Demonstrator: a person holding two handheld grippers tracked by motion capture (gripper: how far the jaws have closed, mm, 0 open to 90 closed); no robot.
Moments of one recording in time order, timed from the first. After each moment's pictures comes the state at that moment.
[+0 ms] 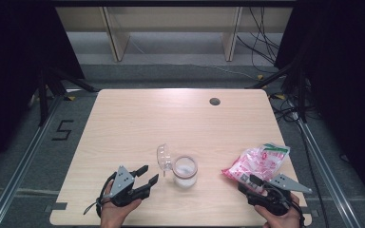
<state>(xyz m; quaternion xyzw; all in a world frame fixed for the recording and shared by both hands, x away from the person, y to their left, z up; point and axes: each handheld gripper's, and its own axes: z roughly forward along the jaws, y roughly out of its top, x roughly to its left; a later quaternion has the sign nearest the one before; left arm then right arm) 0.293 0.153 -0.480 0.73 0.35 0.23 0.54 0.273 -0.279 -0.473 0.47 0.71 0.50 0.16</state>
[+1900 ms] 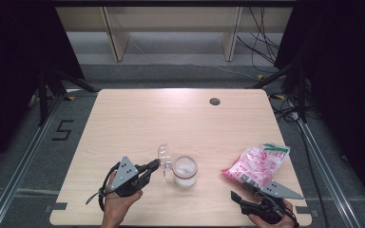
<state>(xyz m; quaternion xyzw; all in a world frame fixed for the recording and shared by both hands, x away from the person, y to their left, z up) 0.305 0.139 -0.450 0.72 0.31 0.24 0.57 0.258 -0.265 -0.480 0.45 0.74 0.48 0.14</state>
